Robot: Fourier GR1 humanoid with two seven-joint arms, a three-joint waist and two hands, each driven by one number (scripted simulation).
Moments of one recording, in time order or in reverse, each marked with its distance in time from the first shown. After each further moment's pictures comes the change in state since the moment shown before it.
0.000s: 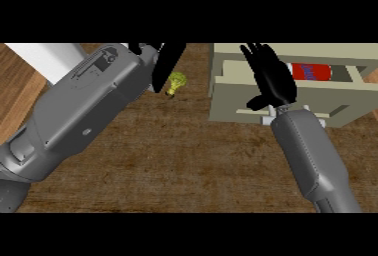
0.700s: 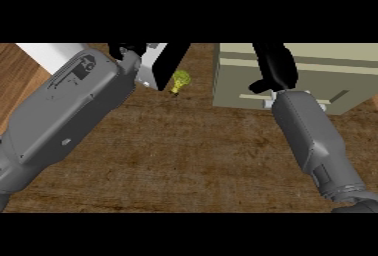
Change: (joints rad) left arm 0.082 0.077 0.016 -0.156 -0.045 0.016 0.059; right arm -0.231 -0.034 -0.112 0.414 0.048 -0.291 -0.026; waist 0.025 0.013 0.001
